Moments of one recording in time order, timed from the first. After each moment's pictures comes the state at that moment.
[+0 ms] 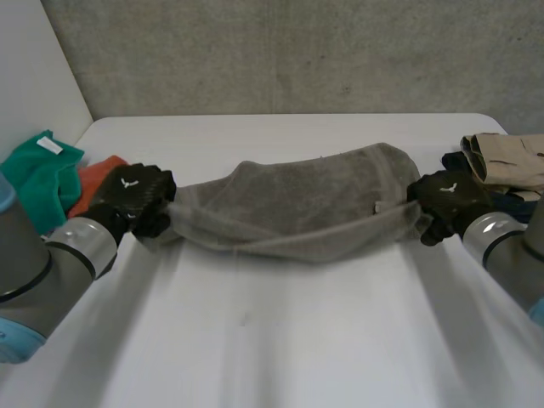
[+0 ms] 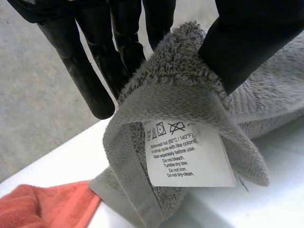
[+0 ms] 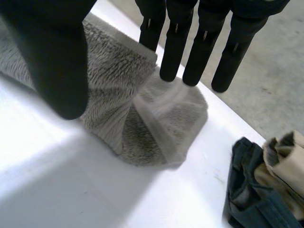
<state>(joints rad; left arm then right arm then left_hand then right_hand) 4.48 -1.82 -1.77 3.42 -1.31 3.39 1.72 -1.15 1.62 -0.16 1.31 2.66 1.15 1.20 1.19 1.20 0.99 0.63 0.62 0.61 0.61 0.42</state>
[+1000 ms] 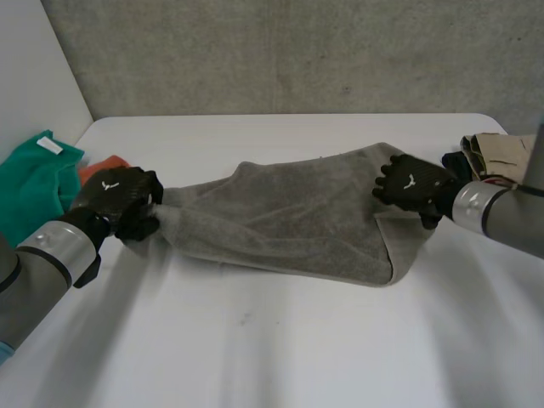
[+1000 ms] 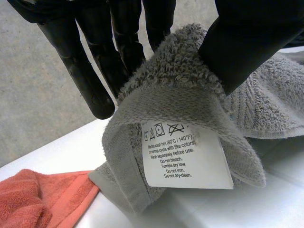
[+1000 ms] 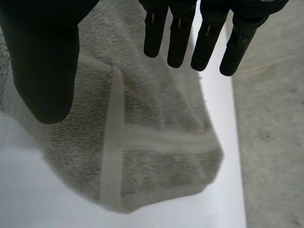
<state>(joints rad) 4.55 -1.73 -1.84 3.38 -1.24 3.32 1.71 -0.86 1.11 0.28 0.98 1.83 1.15 1.20 1.19 1.20 0.99 0.43 0.44 0.43 0.41 0.22</state>
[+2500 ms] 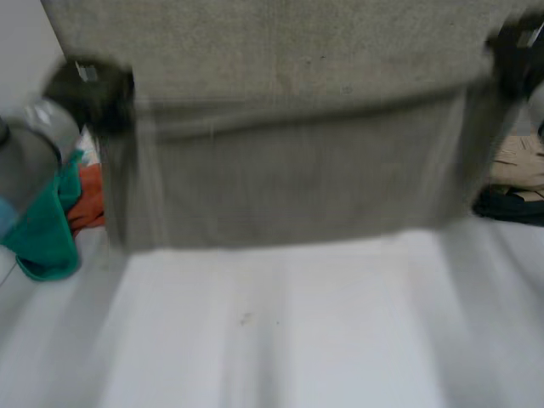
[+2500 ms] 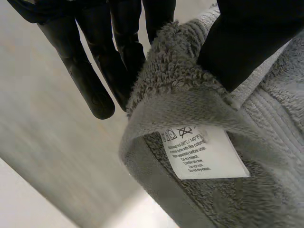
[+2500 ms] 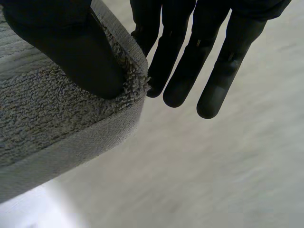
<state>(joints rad) 4.50 -1.93 -1.14 3.14 -1.40 3.51 1.69 -1.16 1.10 -0.20 1.45 2.49 1.15 1.20 1.19 1.20 0.99 1.11 1.17 1.19 1.20 1.00</state>
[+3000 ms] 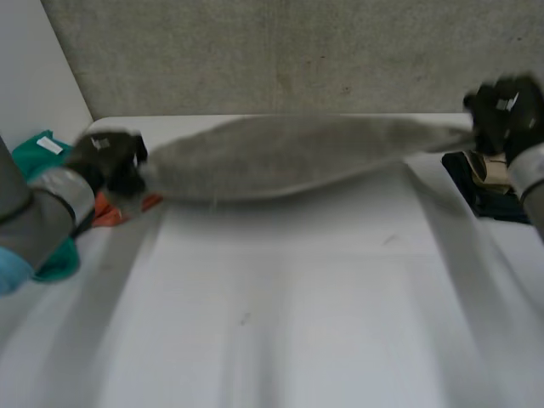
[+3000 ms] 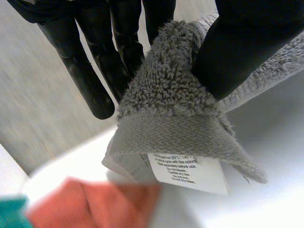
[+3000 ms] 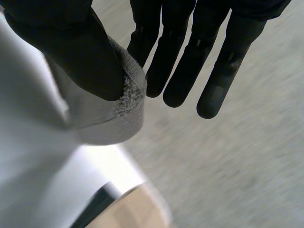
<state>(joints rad) 4.53 -1.94 -1.47 3.21 -1.37 3.36 1.64 -1.21 1.53 -0.44 1.32 2.57 1.15 1.18 1.18 1.18 0.99 1.11 1.17 1.19 1.20 1.00</state>
